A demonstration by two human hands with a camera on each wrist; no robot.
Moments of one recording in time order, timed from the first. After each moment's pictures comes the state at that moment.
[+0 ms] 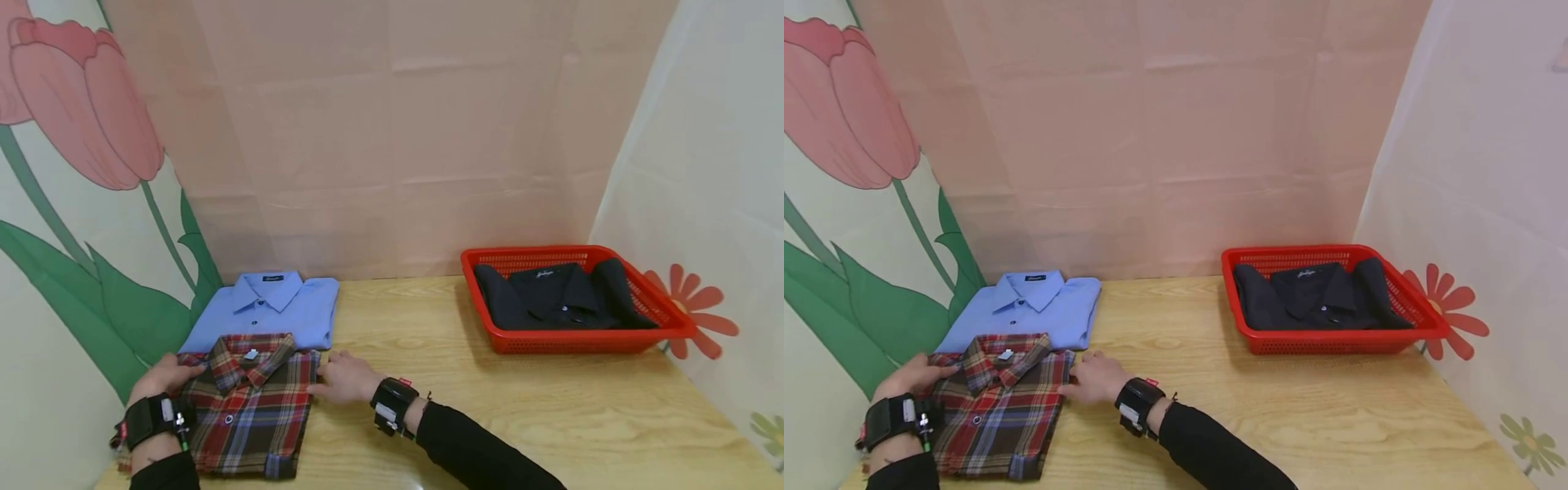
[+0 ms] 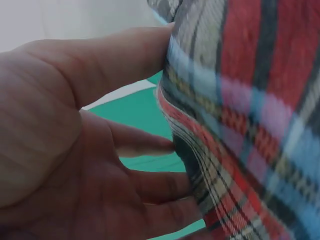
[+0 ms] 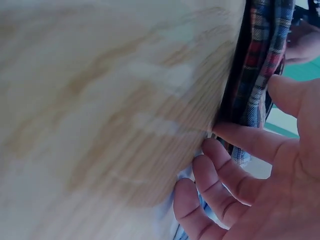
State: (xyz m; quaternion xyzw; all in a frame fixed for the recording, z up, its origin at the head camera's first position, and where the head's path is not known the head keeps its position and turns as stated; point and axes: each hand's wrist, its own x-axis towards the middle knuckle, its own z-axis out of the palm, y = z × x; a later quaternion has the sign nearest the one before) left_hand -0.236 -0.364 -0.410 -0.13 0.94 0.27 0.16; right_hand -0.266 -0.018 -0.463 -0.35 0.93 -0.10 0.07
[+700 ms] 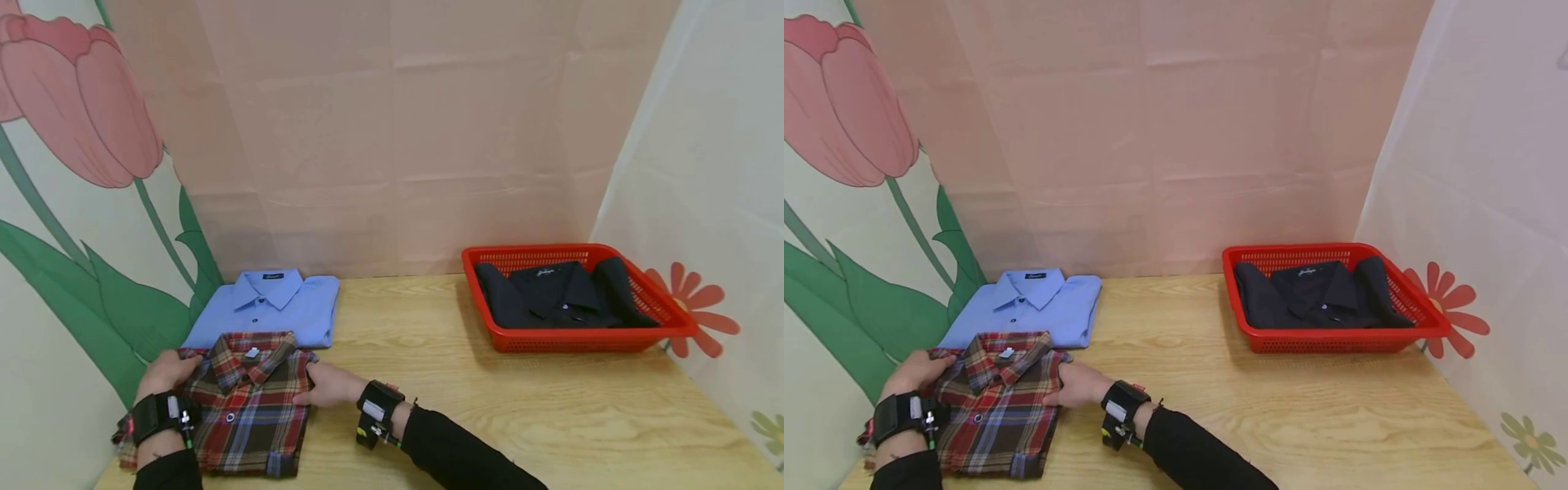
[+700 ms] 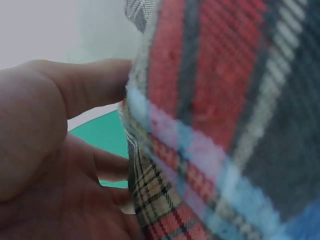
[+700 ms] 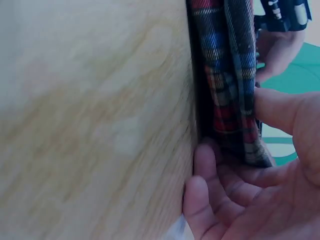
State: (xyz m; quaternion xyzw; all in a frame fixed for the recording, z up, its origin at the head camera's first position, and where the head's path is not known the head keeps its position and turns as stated) left_hand -0.242 -0.361 -0.413 -0.15 0.95 0.24 0.12; right_hand -0.259 -0.044 -0.460 -0.33 0.89 -0.27 0.16
